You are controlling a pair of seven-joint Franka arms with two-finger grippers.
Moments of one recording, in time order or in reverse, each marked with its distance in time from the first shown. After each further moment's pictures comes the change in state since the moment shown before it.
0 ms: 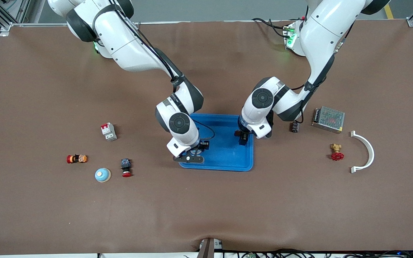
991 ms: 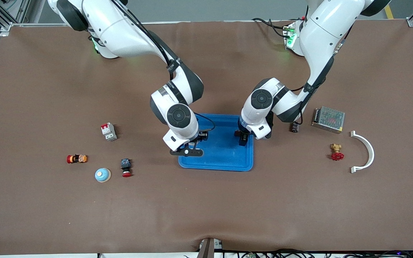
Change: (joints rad) left arm 0.000 0.015 0.001 0.009 0.027 -0.002 0.000; right arm -0.014 -0.160 0.002 0.035 0.002 -0.318 -0.012
